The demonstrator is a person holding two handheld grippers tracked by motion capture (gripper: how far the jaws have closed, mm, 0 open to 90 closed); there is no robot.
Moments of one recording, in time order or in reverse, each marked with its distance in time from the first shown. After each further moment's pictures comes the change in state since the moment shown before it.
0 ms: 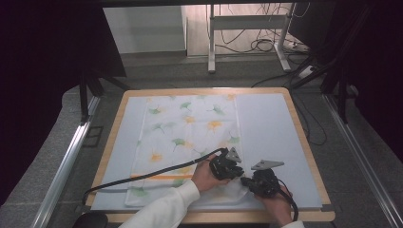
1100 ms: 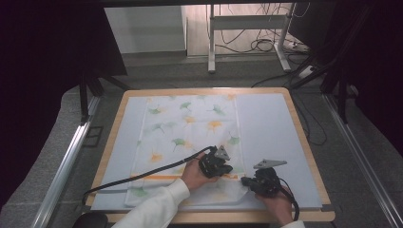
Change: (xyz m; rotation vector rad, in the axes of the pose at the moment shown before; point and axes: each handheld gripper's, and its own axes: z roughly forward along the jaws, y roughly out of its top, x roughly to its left) left arm 0.016 -0.021 -0.019 0.016 0.036 -0.030; right arm -0.006 -0.001 0.000 -0.005 0.036 0.048
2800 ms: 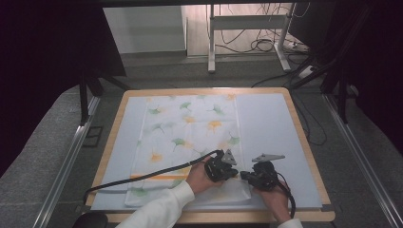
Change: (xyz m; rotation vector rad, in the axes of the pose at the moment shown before) left arm -0.018 0.010 0.007 0.018 0.005 0.061; right arm -0.004 0.015 0.008 -0.005 -0.039 0.045
